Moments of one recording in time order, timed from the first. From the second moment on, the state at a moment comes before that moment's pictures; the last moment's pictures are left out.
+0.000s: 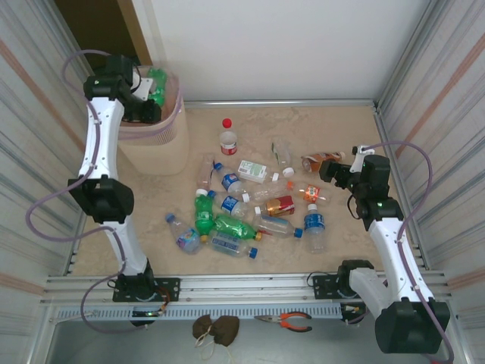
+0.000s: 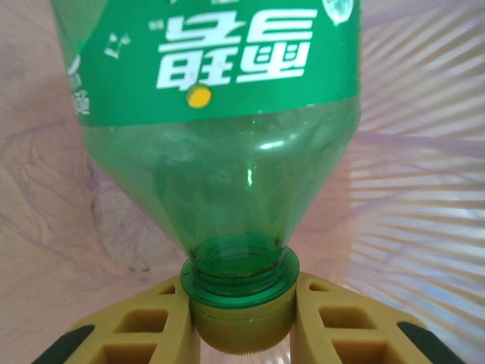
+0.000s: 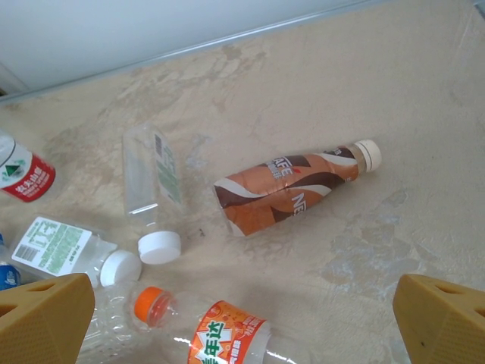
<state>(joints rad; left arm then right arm) 0.01 1.98 2.28 -1.38 0.16 0.12 -0.01 0.87 0.70 -0.35 -0.13 0.23</state>
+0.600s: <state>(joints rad) 0.03 2.06 2.30 -1.42 0.23 0.13 -0.03 0.88 0.70 -0.34 -0.13 0.24</state>
